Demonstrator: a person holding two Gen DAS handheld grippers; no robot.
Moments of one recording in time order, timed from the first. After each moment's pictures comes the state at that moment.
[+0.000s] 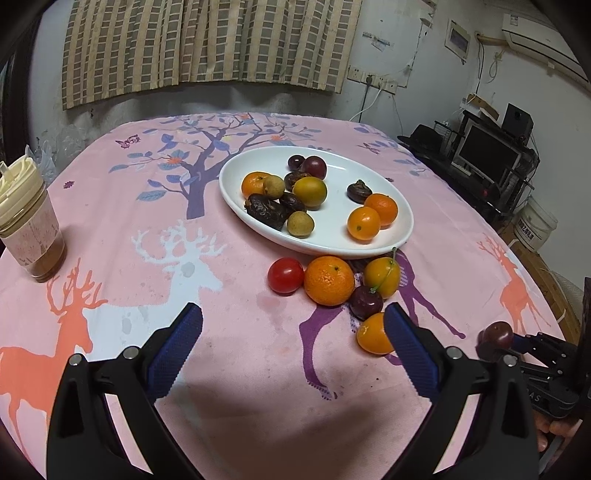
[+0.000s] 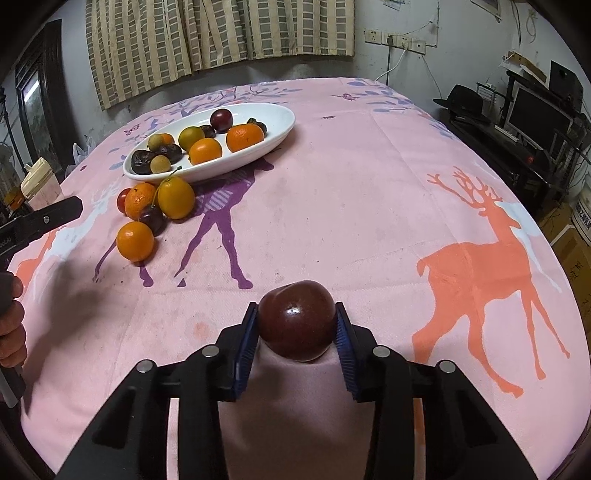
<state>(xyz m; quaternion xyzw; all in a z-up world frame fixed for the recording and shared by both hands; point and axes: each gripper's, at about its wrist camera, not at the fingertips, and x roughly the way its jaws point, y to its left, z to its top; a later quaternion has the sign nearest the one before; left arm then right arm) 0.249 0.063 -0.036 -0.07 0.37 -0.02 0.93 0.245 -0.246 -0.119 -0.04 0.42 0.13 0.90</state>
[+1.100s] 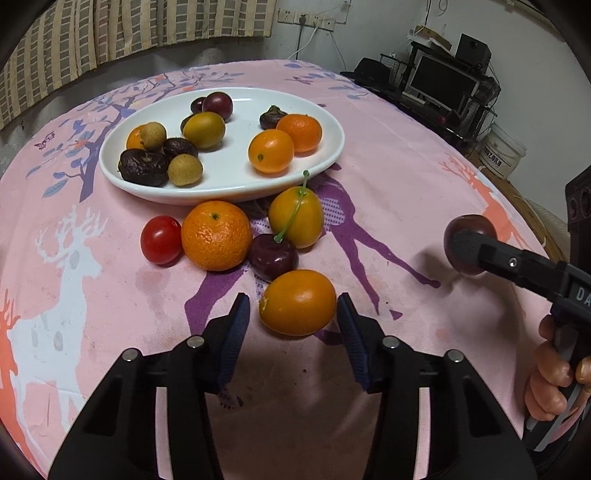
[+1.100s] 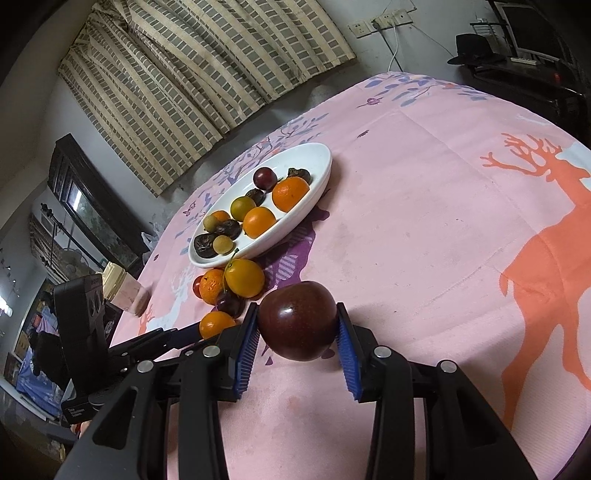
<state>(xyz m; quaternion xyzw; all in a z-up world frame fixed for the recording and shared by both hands) 0.281 -0.006 -0.075 -0.01 0.45 -0.13 0.88 0.277 -0.261 -0.115 0.20 0.38 0.24 0.87</state>
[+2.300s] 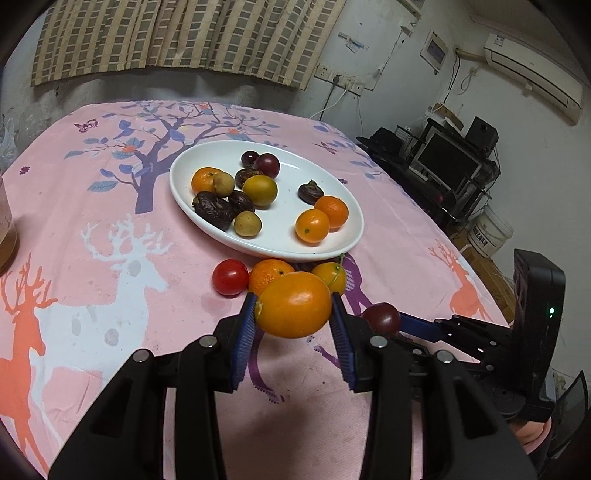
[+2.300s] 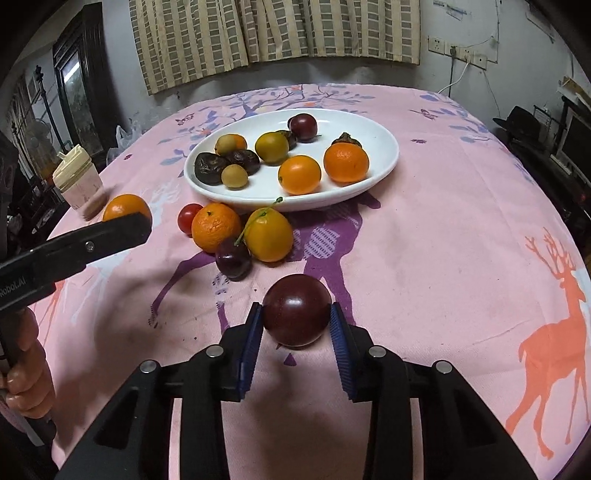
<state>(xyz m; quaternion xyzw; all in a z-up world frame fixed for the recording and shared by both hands) 0.257 0.060 -0.030 -0.13 0.37 -0.12 0.91 0.278 -0.172 -0.106 -0.05 0.42 0.22 0.88</state>
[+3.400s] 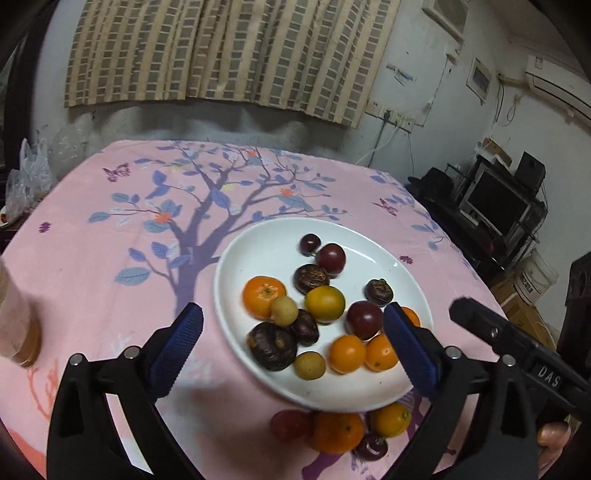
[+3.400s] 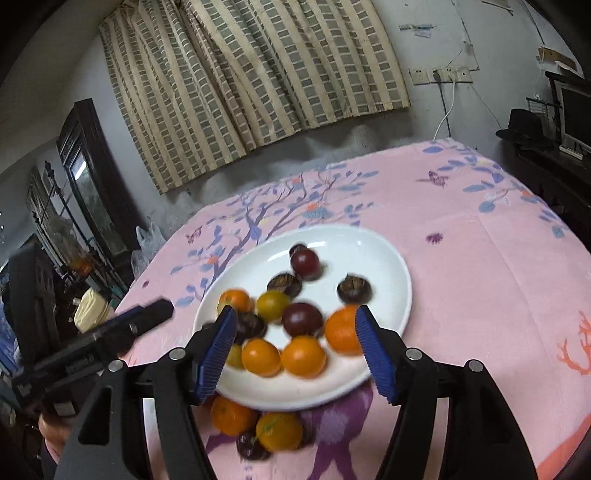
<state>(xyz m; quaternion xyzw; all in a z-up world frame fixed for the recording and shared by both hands) 0.349 0.096 0.006 -0.12 0.33 0.00 0.94 0.369 -0.175 -0.052 0.09 0.33 0.27 0.90</state>
